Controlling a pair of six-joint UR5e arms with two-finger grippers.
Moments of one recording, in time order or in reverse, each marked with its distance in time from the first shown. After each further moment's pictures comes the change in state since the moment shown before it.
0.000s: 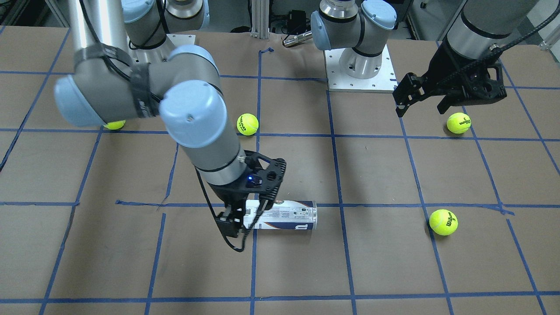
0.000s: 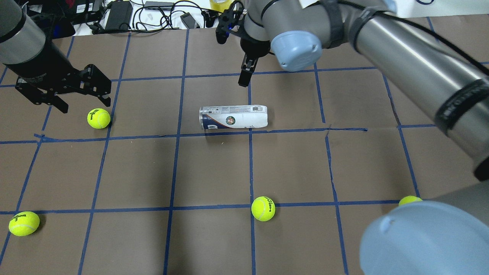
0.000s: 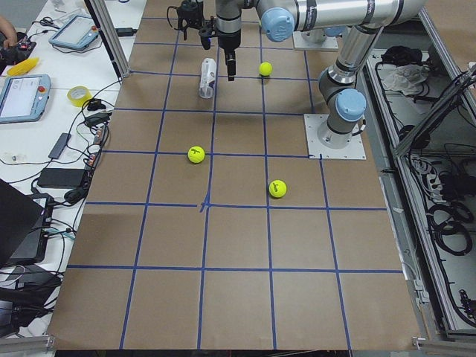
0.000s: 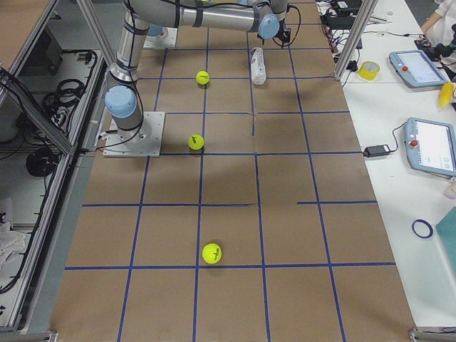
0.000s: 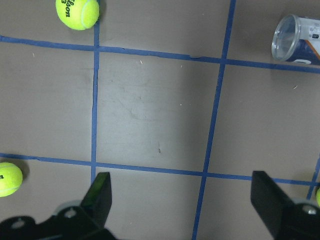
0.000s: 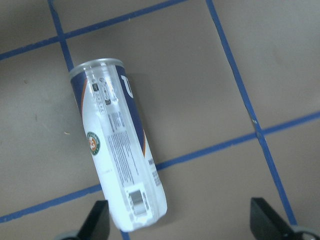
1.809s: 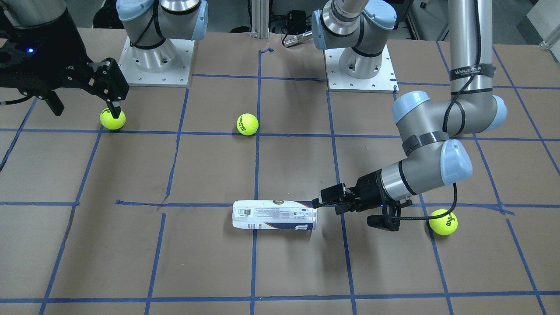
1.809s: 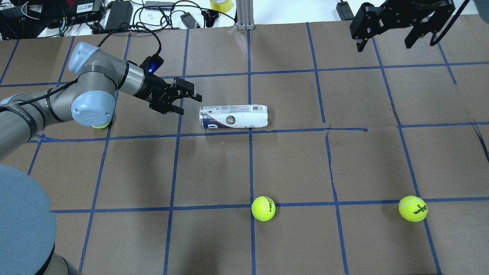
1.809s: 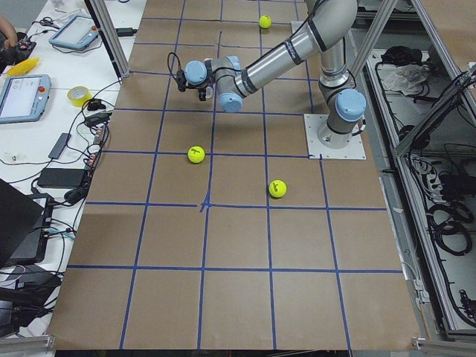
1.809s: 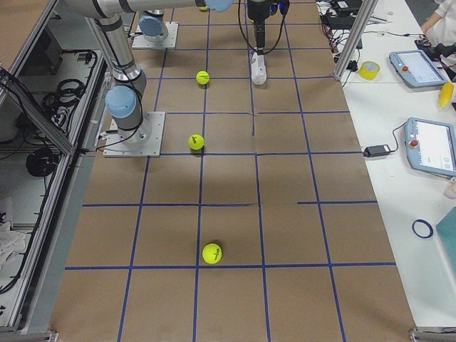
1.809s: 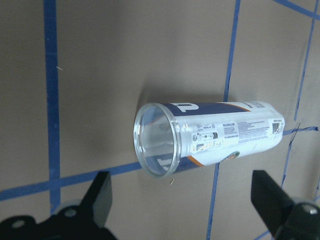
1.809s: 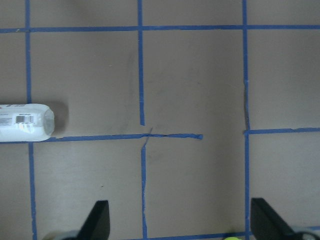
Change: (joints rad) left arm -0.034 -0.493 -0.160 0.532 -0.719 0.064; right arm -0.265 -0.408 0.092 0.320 -0.272 0.922
